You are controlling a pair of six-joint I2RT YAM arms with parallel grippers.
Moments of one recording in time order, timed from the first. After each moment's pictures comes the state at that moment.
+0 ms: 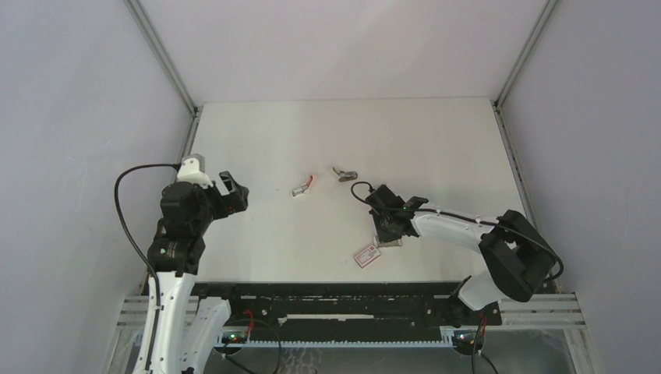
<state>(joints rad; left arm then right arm) -0.01 0.62 0.80 -0.62 0.06 -0.29 0.77 1.50 0.79 -0.50 0.14 0.47</state>
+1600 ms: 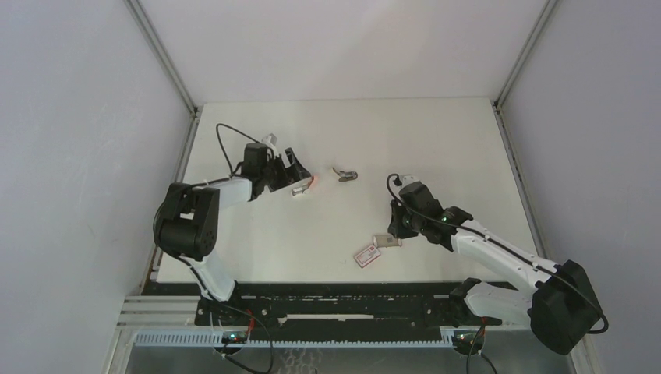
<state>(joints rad) -0.21 1.75 0.90 0.17 0.32 -0.58 0.63 1.11 0.66 -0.48 0.02 0.44</state>
